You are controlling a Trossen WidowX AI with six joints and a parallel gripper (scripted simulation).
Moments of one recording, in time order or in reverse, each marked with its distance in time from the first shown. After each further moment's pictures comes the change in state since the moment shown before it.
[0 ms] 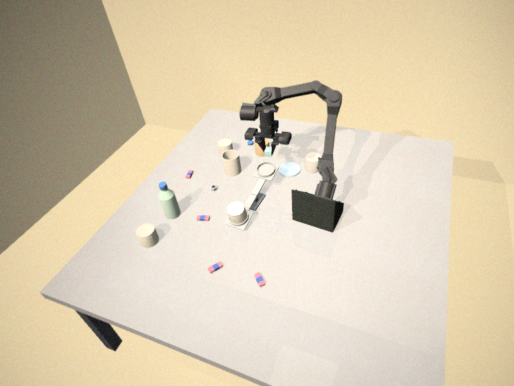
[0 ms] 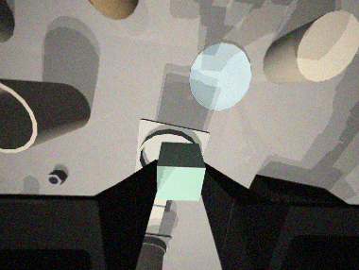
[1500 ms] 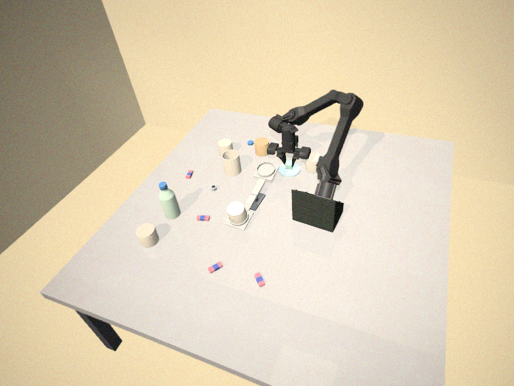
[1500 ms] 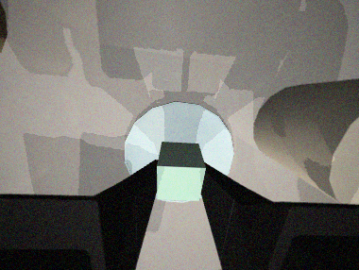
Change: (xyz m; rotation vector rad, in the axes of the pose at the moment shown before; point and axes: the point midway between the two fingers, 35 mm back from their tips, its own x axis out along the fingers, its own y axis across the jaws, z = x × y) arm 0.118 -0.065 0.086 0.008 -0.045 -0.004
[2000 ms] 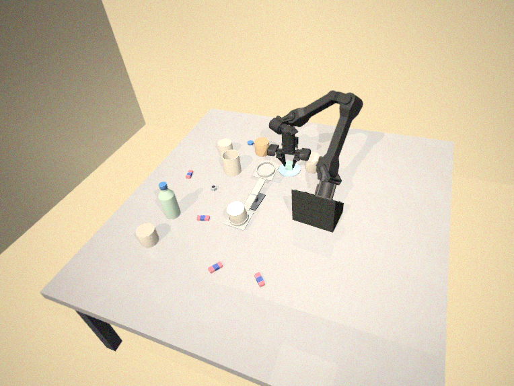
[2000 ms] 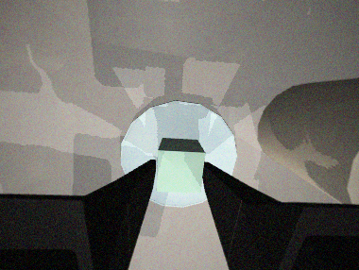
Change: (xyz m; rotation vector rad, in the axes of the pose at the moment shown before) arm 0.007 0.000 -0.001 -0.003 0.002 -0.001
